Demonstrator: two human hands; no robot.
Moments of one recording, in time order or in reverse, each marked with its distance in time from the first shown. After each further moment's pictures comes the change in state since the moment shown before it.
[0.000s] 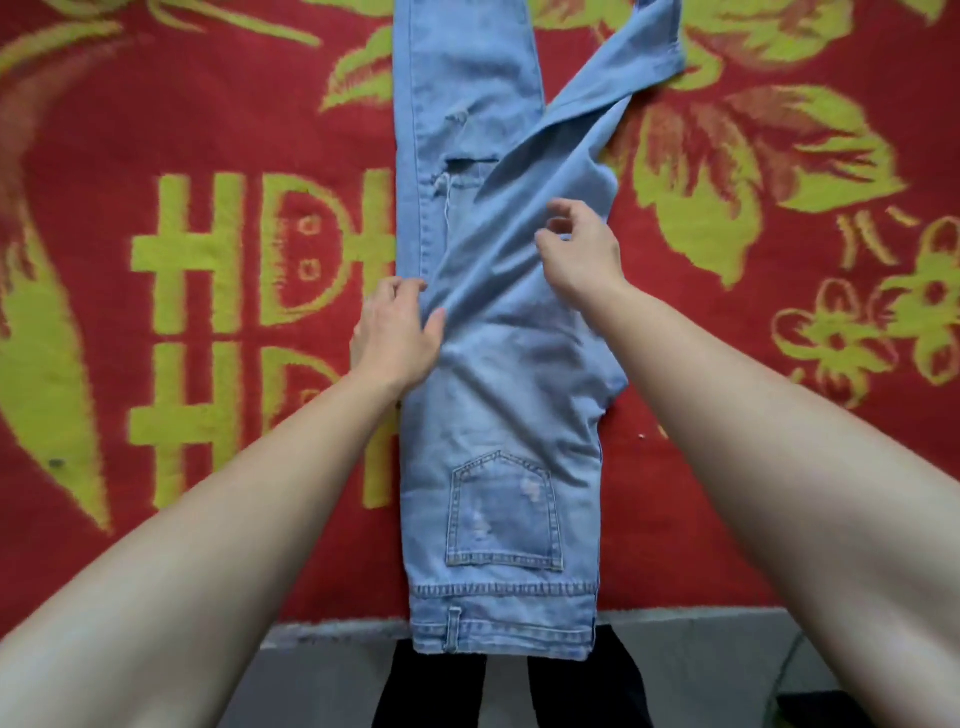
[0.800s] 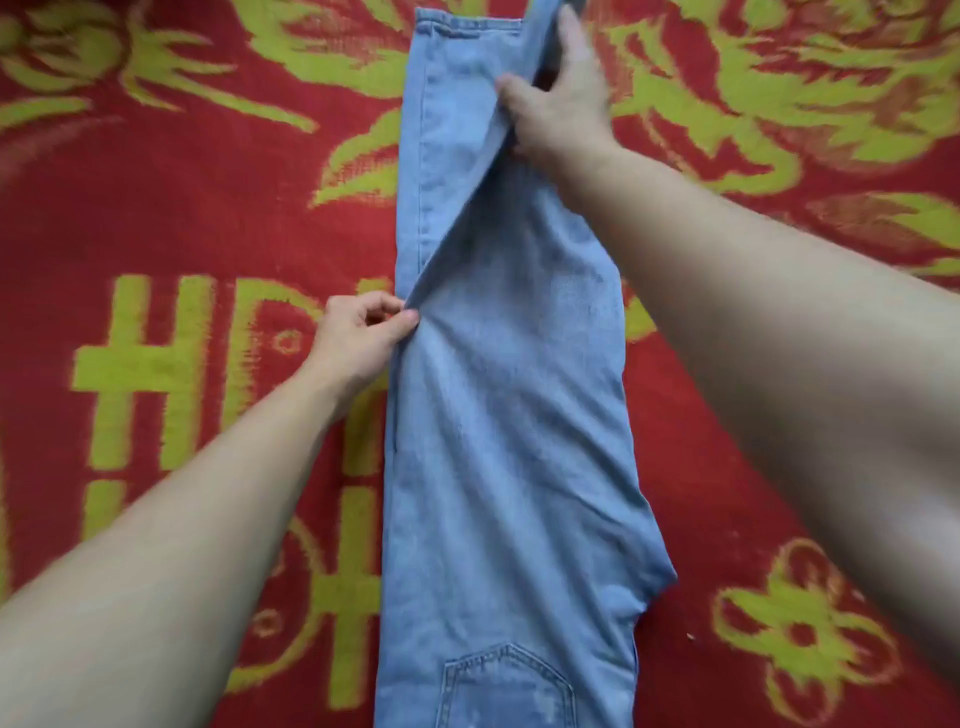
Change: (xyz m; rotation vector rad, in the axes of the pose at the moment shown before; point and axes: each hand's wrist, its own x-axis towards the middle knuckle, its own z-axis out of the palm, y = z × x) left_hand 0.159 -0.003 -0.021 -0.583 -0.015 -0.140; right_hand 0.202 -0.130 0.013 0.290 0.064 -0.301
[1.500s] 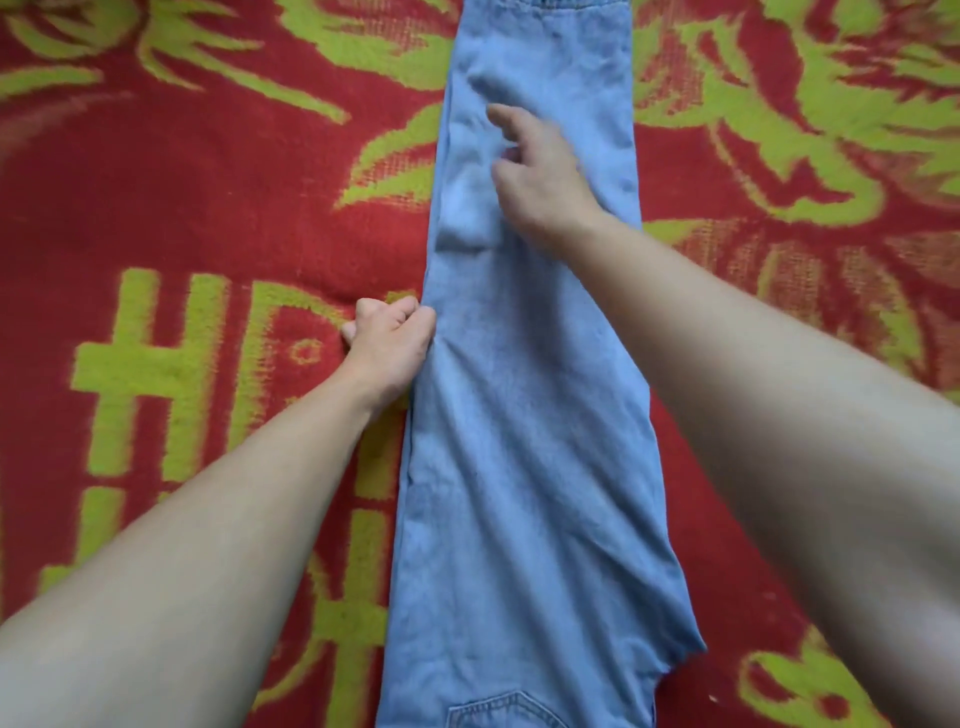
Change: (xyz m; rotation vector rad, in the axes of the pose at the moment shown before) left_hand 0.034 -0.011 0.011 0.124 0.078 -0.210; right_hand 0.007 0.032 0.052 -0.314 -0.346 -0.052
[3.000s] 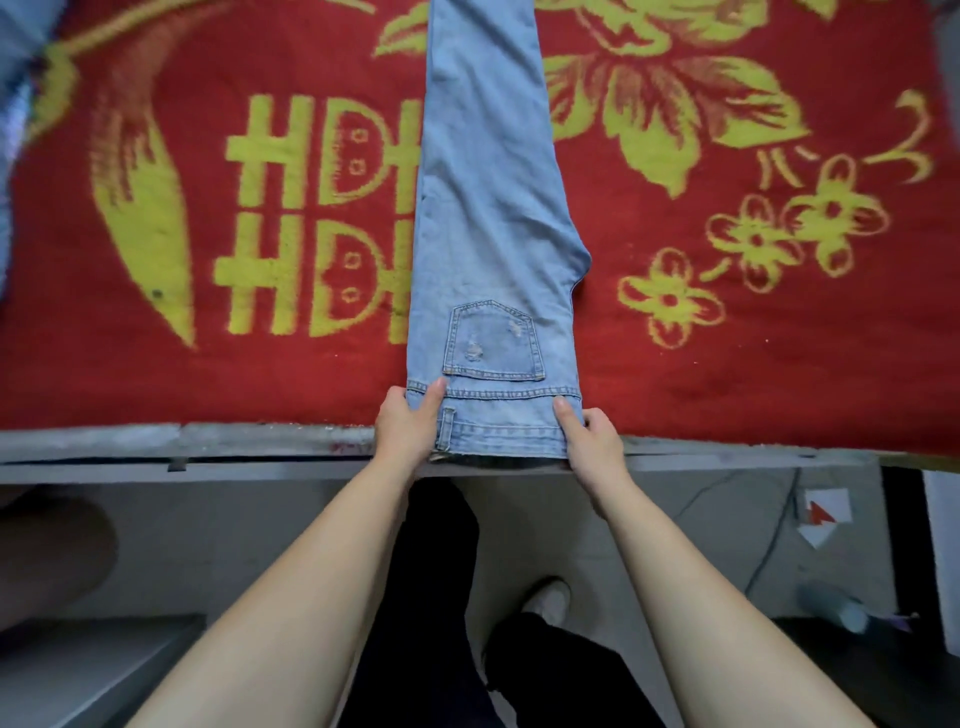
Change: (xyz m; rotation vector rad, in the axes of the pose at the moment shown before) left_hand -0.434 -0.224 0.008 -0.102 -0.020 -0.092; right_hand -0.638 0.062 0.075 0.289 0.207 0.696
